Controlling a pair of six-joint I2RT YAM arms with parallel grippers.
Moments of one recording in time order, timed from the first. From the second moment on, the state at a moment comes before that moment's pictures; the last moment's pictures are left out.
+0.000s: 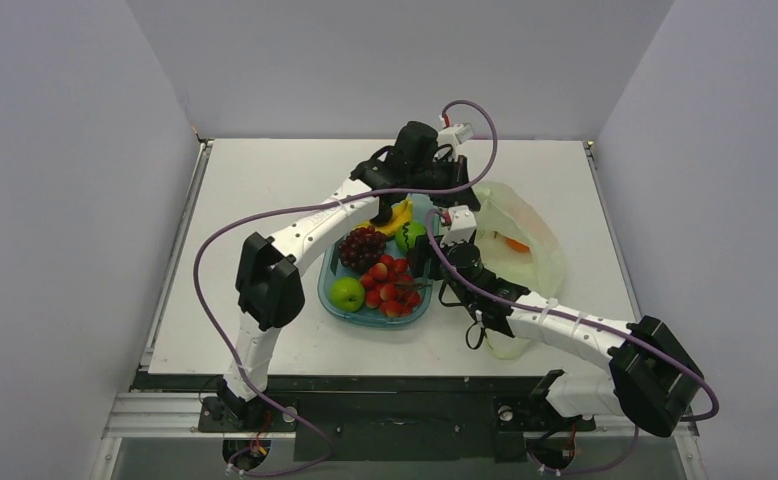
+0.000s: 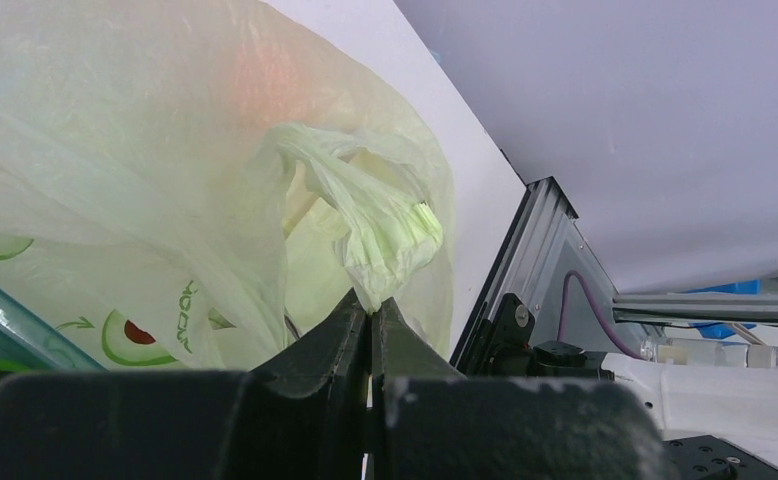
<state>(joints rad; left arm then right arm) -0.77 2.11 2.06 -0.43 0.52 -0.53 0.79 1.26 0.63 0.27 0.37 0.32</state>
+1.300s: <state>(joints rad) -0.81 2.11 2.01 -0.28 0.63 -0.66 0.29 1.19 0.56 0.00 0.44 0.55</state>
